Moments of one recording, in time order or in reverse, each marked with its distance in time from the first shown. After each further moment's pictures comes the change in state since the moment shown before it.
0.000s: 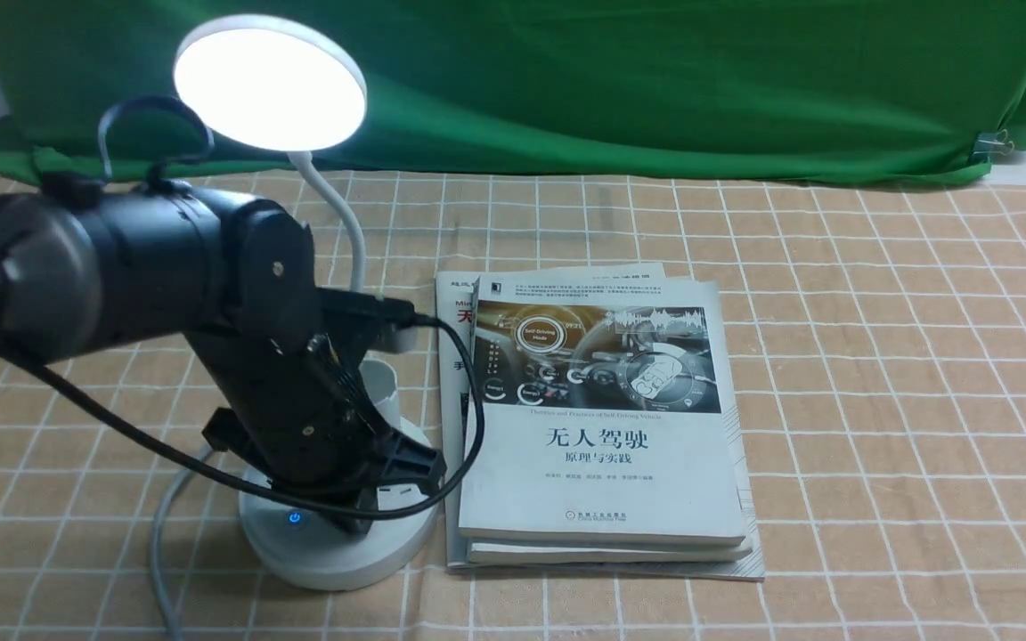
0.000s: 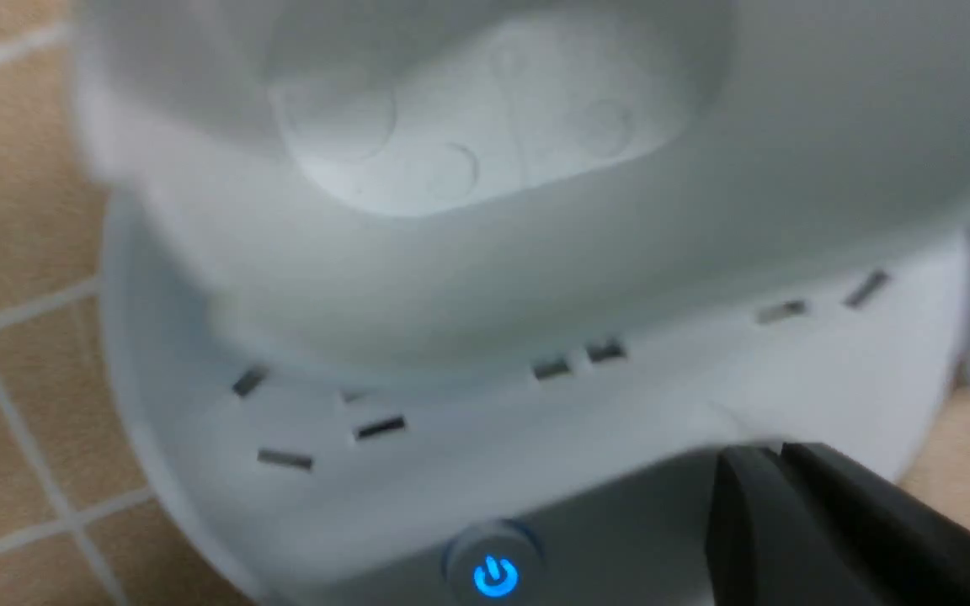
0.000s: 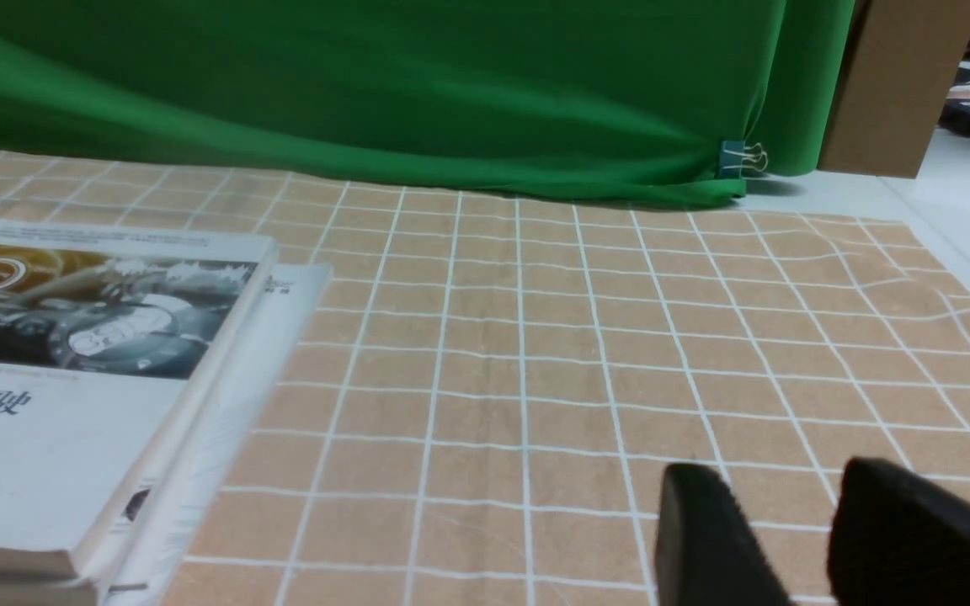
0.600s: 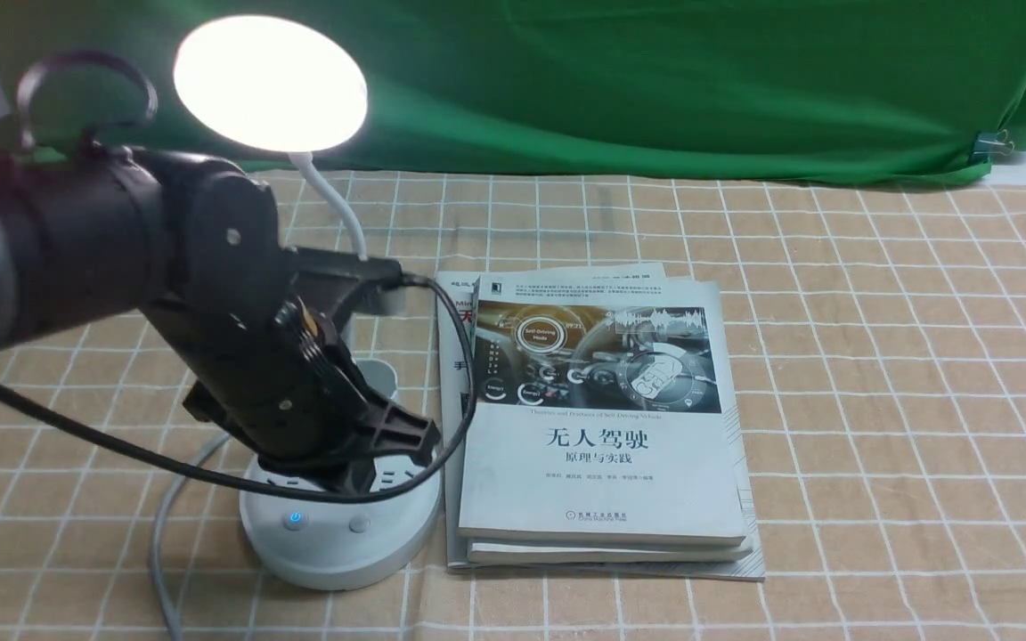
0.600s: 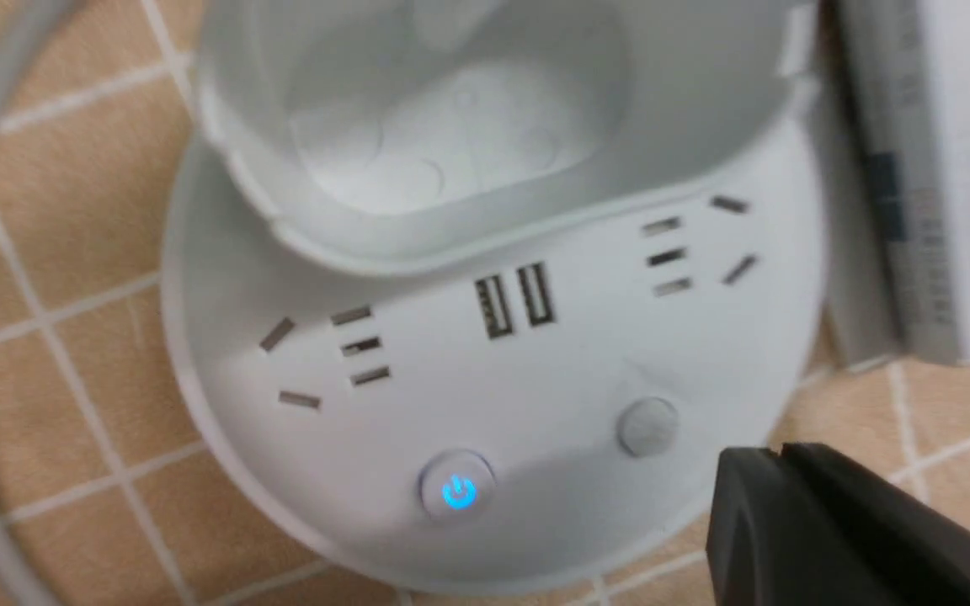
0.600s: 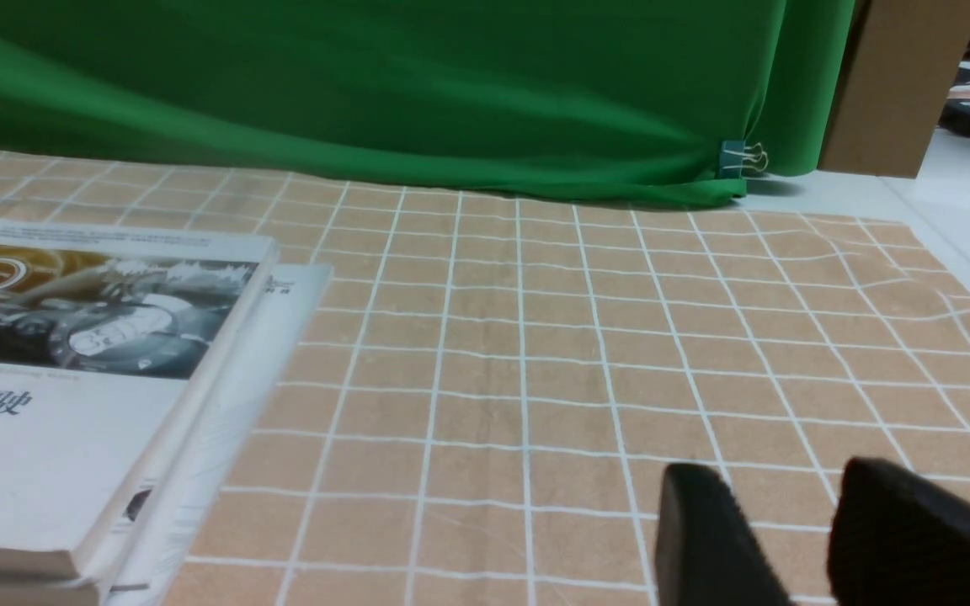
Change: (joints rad) right arm 0.000 0.000 0.000 0.000 0.000 0.000; left arm 0.000 -0.141 0.000 -0.001 0.014 -0.005
